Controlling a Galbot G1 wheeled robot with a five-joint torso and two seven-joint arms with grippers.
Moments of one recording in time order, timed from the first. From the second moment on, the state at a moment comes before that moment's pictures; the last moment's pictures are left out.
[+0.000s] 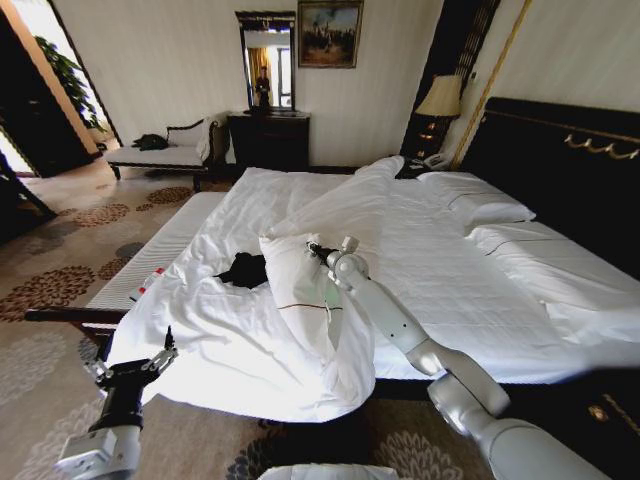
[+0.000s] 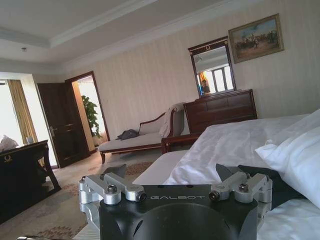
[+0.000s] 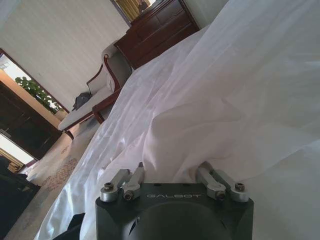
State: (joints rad) left arm 1.99 -1.59 -0.89 -2.50 -0.06 0.02 -0.07; right arm -0.34 1.34 -0.11 1.21 1.30 -0.29 0.40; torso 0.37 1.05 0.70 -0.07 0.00
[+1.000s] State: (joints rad) left arm 1.89 -1.51 -0.85 -2.45 -0.13 0.04 -0.08; right arm -1.09 1.16 0.81 2.00 1.42 0.01 0.50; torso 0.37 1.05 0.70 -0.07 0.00
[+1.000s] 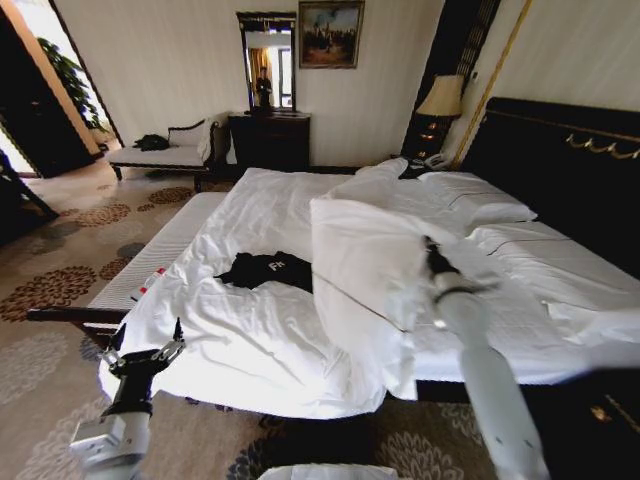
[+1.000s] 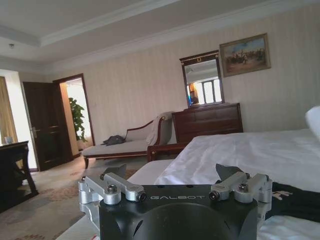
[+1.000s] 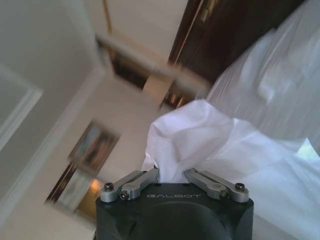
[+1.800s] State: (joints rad) left arm 1.67 -1.28 -0.79 -2.30 -0.38 0.04 -0.08; right arm -1.69 1.33 1.47 2.05 1.38 0.07 0.61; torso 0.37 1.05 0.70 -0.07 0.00
